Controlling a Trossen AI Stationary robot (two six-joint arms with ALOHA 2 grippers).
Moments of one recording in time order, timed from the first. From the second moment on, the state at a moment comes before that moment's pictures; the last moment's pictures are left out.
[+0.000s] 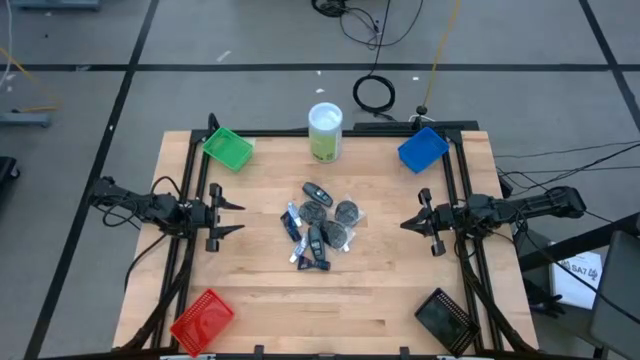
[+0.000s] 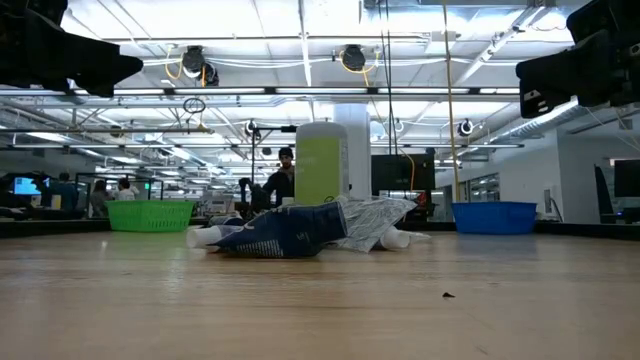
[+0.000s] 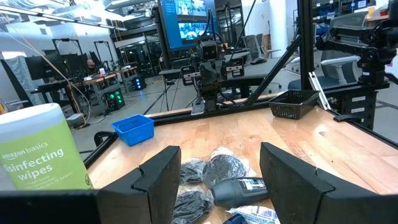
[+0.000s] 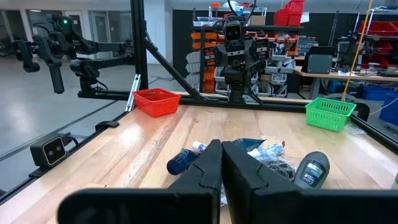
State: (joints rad) left arm -0.35 0.03 0.07 0.02 -0.34 0.20; right arm 0.16 0.17 0.01 0.19 0.00 -0.01
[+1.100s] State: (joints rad) left arm -0.35 0.03 0.07 0.02 -0.34 0.20; right arm 0.17 0.17 0.01 0.49 0.00 0.27
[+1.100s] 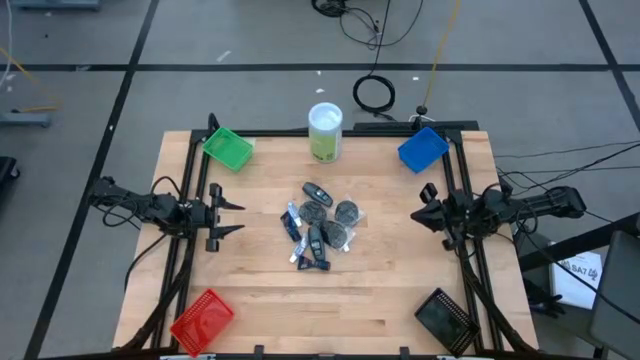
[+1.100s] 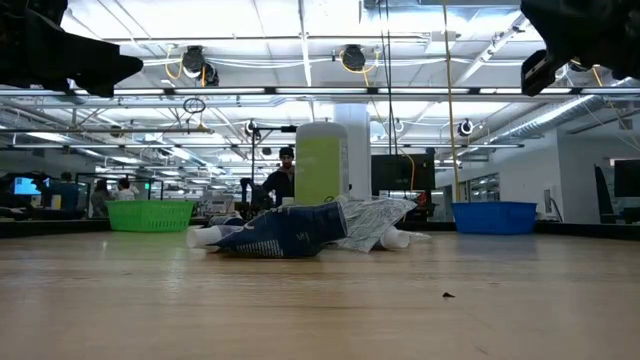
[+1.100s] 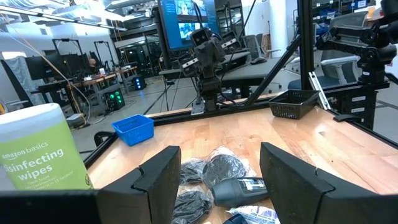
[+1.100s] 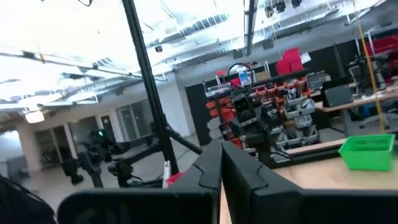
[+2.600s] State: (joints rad) left arm -0.35 0.03 0.07 0.02 -0.34 0.20; right arm 0.12 1.55 0.68 0.19 0.28 0.52
